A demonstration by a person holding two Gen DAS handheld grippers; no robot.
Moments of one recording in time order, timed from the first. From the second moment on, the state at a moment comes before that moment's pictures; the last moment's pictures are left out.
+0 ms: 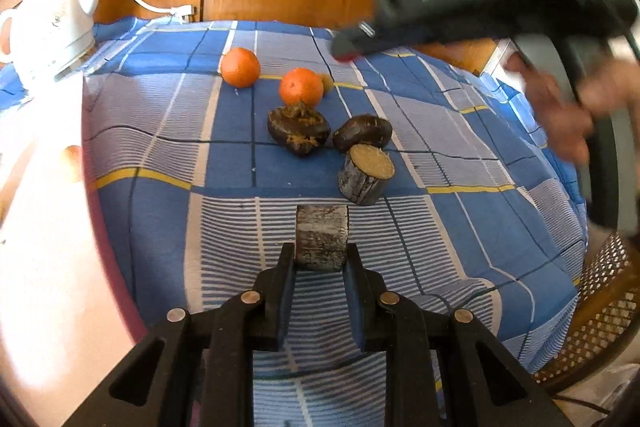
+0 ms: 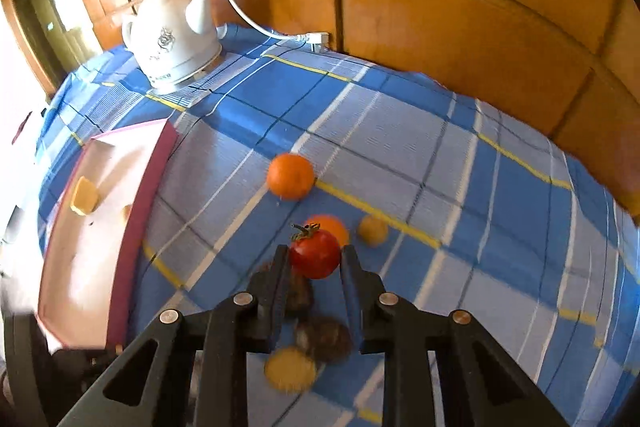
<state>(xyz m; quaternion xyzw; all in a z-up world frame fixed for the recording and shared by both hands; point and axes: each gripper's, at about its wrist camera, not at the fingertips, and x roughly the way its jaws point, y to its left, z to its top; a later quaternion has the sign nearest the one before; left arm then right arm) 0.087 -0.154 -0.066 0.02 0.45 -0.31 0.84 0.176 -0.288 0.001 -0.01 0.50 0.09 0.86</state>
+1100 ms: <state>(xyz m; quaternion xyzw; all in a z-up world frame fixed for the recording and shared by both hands) 0.171 0.033 -0.027 -0.10 0.42 -0.07 0.90 0.079 -0.215 -0.028 0.01 0.51 0.18 0.84</state>
